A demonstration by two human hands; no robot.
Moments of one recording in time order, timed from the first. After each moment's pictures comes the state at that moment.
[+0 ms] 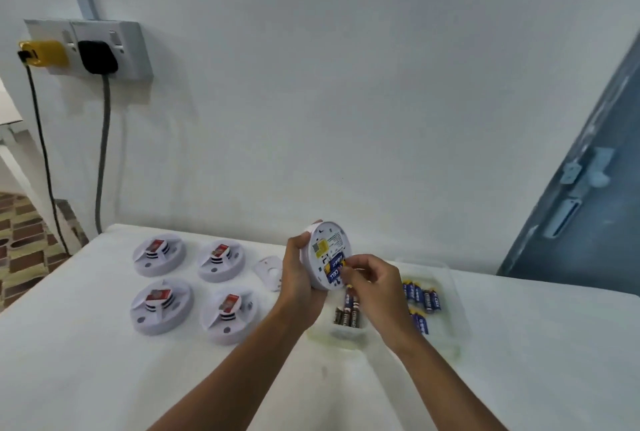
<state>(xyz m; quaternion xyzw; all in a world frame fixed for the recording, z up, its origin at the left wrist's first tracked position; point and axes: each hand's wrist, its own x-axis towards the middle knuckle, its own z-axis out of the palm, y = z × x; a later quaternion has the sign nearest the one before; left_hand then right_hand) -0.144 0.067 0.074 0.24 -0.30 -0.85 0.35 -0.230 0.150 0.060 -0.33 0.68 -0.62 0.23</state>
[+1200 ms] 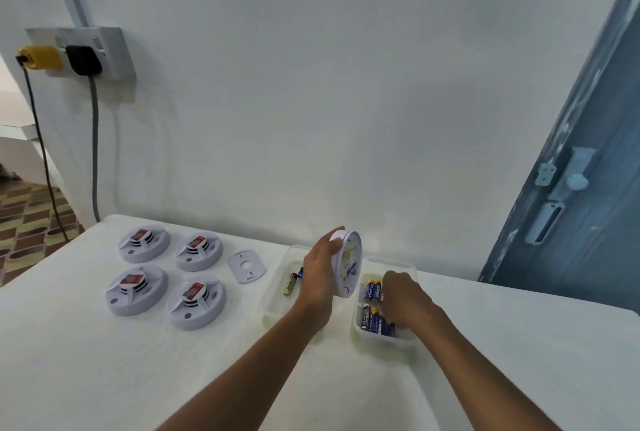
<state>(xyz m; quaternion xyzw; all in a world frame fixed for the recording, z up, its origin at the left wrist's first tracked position) -0.230 0.136 0.069 0.32 -0.46 -0.73 0.38 -0.359 0.194 0.038 -0.48 0.87 -0.06 0.13</state>
